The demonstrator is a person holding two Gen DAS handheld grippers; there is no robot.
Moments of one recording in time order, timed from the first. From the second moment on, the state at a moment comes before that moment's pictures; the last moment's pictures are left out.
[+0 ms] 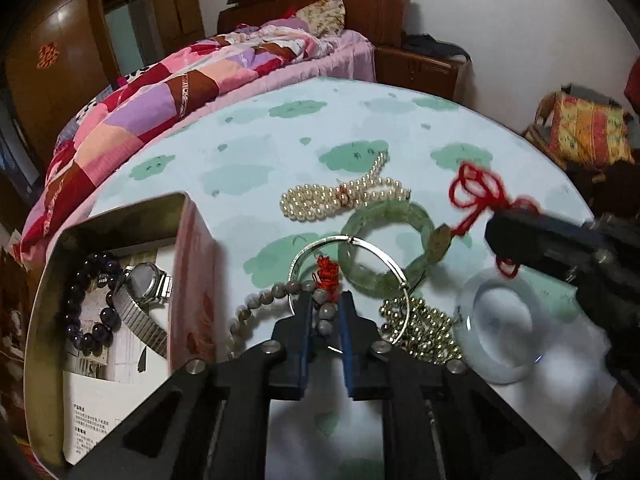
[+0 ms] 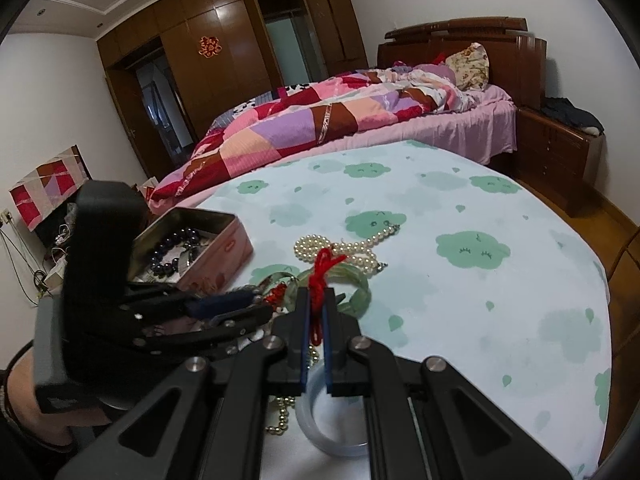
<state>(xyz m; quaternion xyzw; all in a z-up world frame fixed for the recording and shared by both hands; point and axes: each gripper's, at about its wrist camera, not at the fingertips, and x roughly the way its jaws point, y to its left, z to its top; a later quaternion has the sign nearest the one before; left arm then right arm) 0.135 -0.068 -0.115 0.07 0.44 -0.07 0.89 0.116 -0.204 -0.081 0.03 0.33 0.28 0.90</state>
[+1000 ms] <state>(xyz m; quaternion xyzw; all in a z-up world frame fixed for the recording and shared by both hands) 0.093 -0.018 -0.027 0.01 0.31 -0.08 0.95 0.104 -0.191 -0.063 0.02 0.30 0.28 0.91</state>
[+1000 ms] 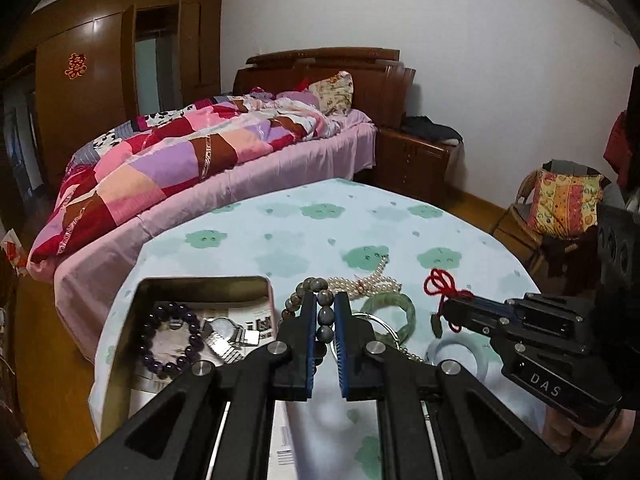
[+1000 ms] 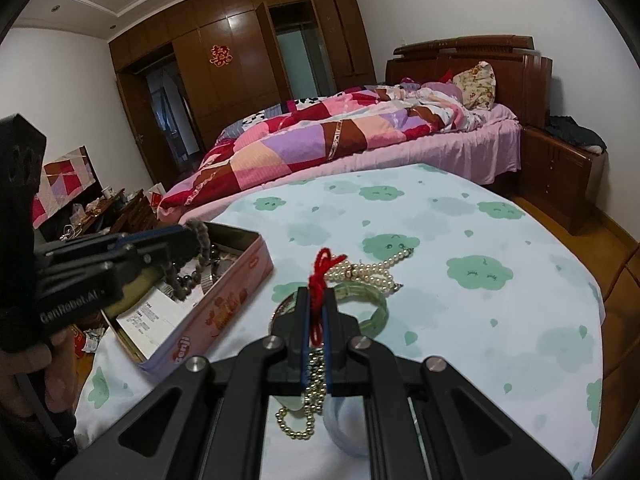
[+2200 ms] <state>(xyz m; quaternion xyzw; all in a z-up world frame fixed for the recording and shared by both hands) 0.104 0.079 -0.037 -0.04 0.32 0.00 0.95 0.107 -0.086 -0.034 -0.06 0.27 0.36 0.89</state>
